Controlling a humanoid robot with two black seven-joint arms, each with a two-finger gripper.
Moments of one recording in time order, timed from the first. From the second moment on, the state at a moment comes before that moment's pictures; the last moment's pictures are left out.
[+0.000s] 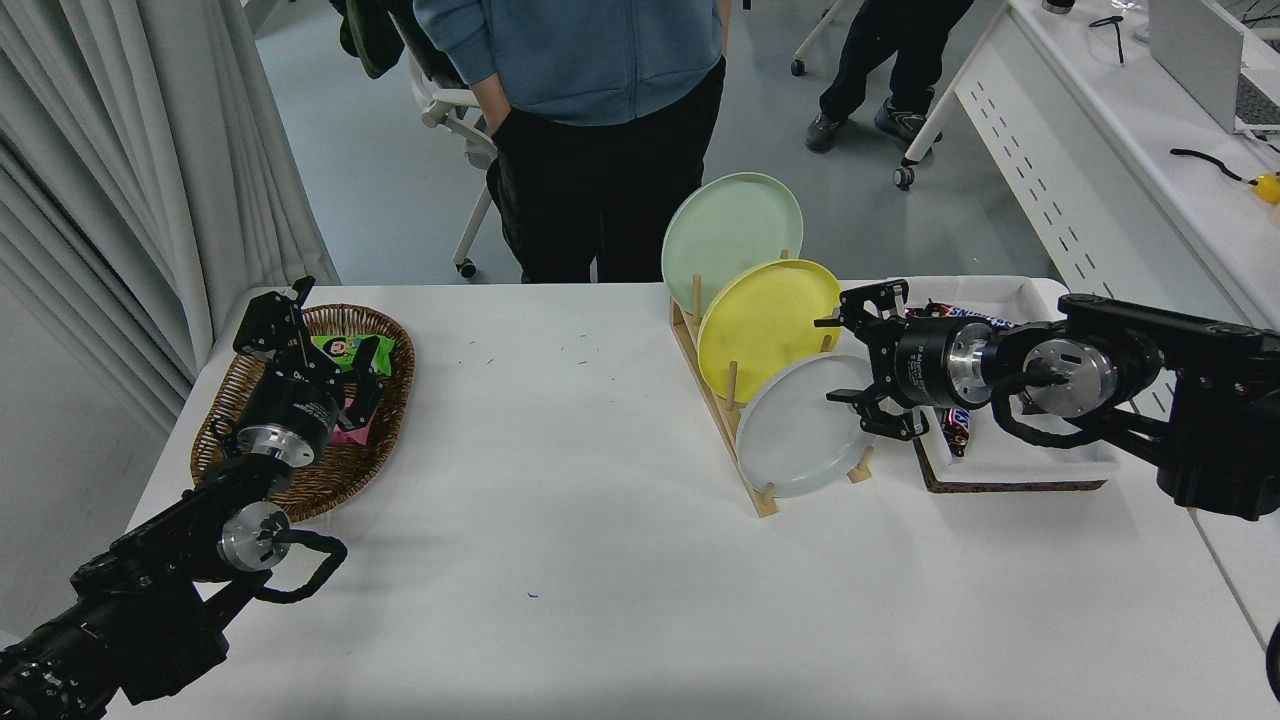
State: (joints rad) left arm -0.56 0.37 -0.73 -0.69 0.14 -0.22 -0.62; right arm 1.24 -0.54 -0.12 1.06 0.27 0.02 -0.20
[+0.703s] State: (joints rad) left arm -0.56 0.37 -0.73 -0.69 0.14 -0.22 -0.62; right arm 1.24 -0.54 -0.10 1.06 0.28 0.02 -0.21
